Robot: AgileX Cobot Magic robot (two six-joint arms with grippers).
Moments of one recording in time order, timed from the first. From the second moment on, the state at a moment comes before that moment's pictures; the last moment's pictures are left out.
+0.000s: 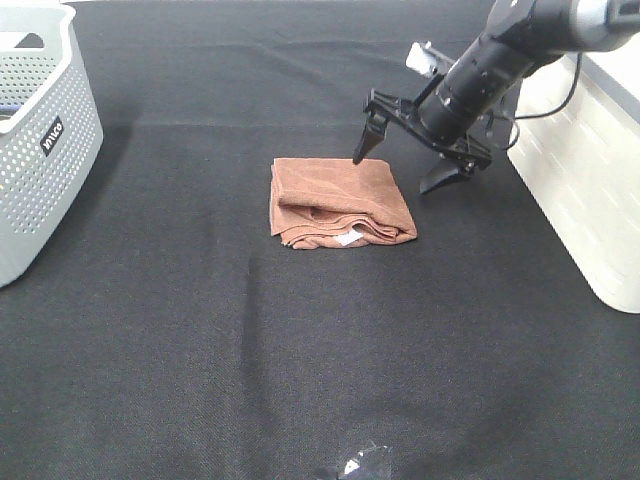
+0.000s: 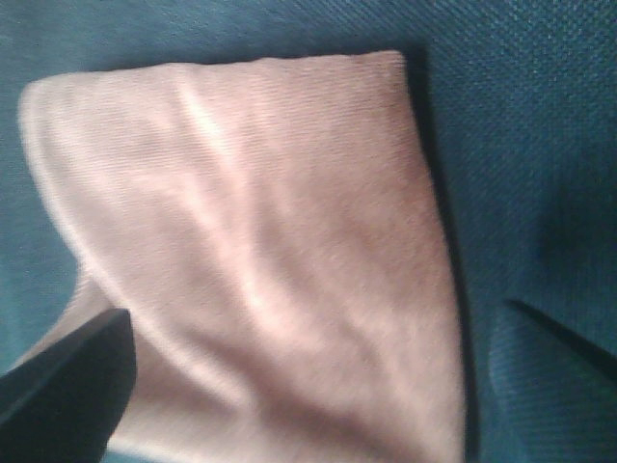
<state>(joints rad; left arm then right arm) 0.11 0.00 -0.50 -0.02 1.03 0.10 0.27 2.35 -1.82 0.47 0.84 0.03</state>
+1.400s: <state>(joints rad) 0.11 0.00 -0.50 -0.02 1.03 0.10 0.35 2.53 -1.93 0.75 0.86 -0.14</state>
